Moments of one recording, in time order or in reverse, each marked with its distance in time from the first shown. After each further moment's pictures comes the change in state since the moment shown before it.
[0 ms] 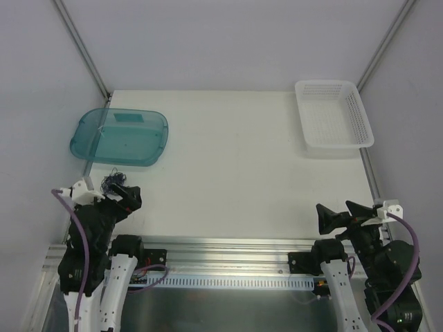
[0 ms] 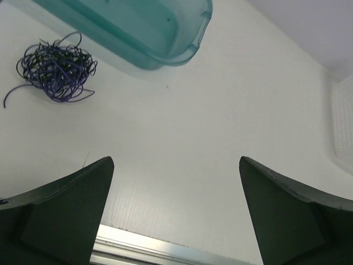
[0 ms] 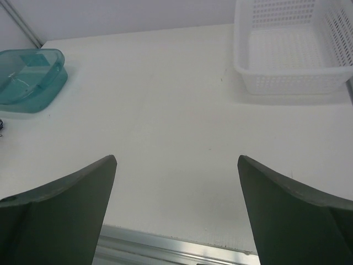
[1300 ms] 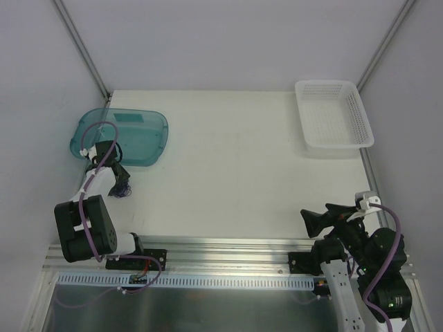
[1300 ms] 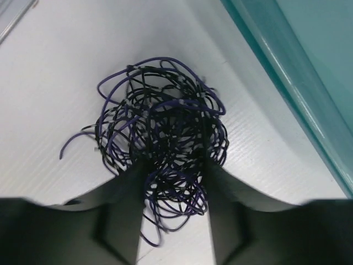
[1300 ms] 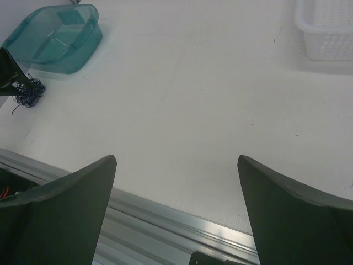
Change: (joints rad) left arm 0.322 1.279 -0.095 0.604 -0.157 0.084; right arm 0.016 -0.006 -0.135 -0.002 -0.175 0.069
